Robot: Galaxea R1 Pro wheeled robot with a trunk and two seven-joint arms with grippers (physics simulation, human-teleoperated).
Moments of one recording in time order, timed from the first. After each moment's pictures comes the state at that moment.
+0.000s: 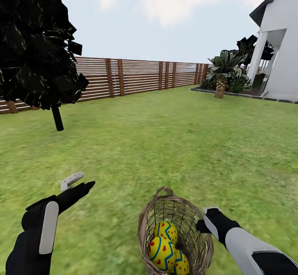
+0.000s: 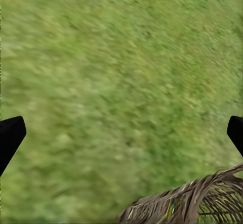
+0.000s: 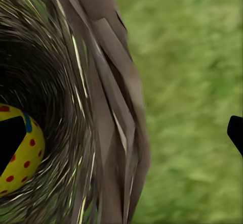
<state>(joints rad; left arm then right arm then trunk) -0.36 -0.10 0.37 -1.61 0.31 0.94 0.03 -0.77 -0.04 0.05 -0.19 -0.01 0.53 -0.13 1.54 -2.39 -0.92</state>
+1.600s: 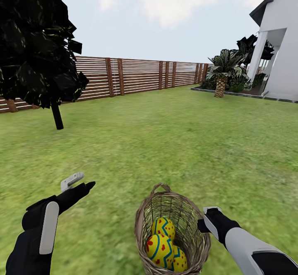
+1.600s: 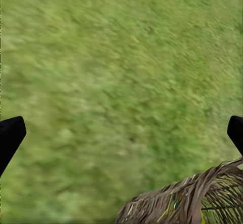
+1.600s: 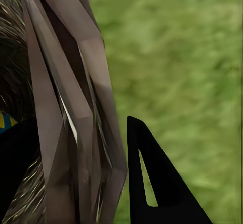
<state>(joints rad) -0.36 -0.10 0.37 -1.61 0.31 0.94 0.04 -0.77 -0.04 0.05 -0.19 -0.01 0.51 -0.14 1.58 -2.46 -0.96</state>
